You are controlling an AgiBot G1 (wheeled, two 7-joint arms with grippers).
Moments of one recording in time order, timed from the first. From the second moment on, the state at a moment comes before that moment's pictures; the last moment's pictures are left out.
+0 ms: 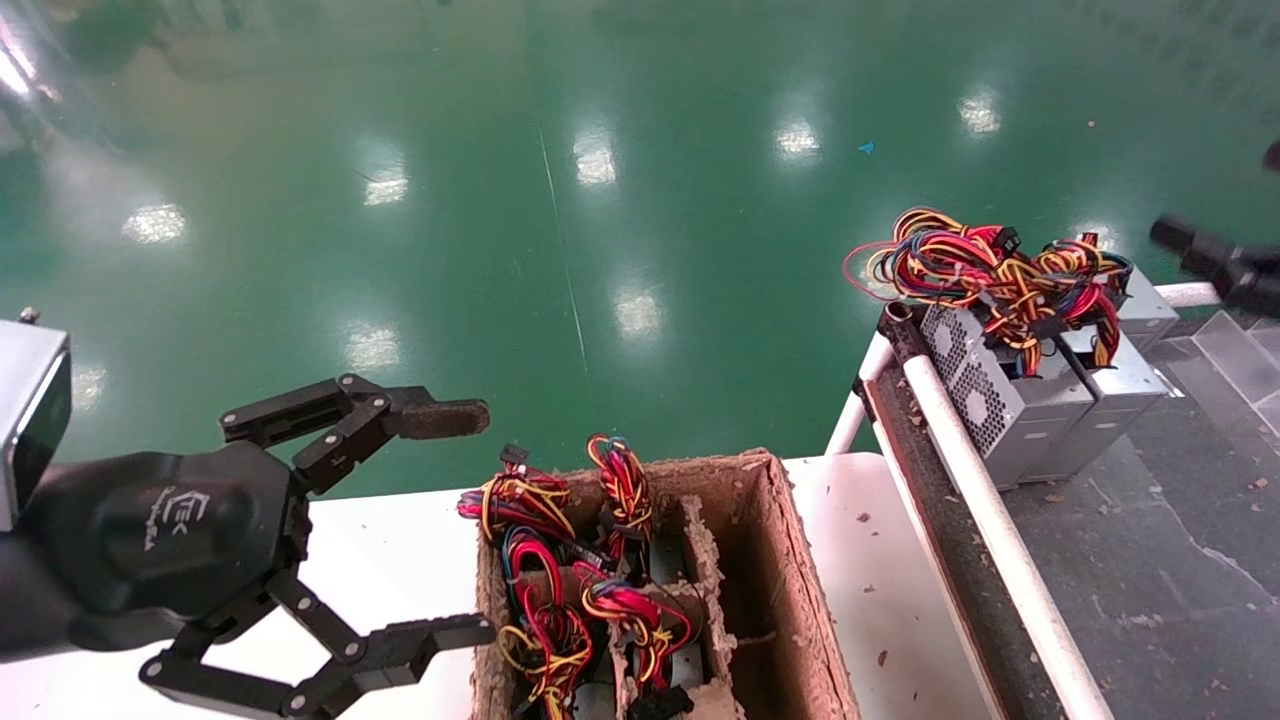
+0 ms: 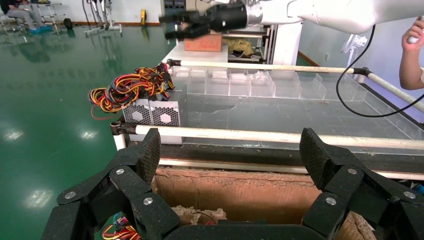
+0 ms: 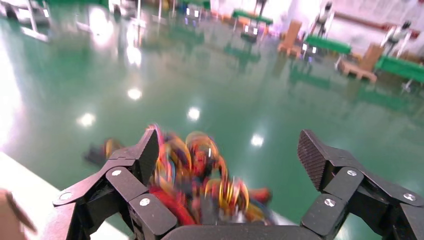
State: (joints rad) left arm -1.09 0.58 0.35 -1.27 0.68 1.47 -0.15; right arm 1.31 -0.58 -0.16 0.52 -0.94 -1.30 -0.23
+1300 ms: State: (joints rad) left arm -1.09 0.58 0.35 -1.27 0.68 1.47 -0.15; right arm 1.15 -0.60 -0.24 1.03 -0.80 -1.43 0.05
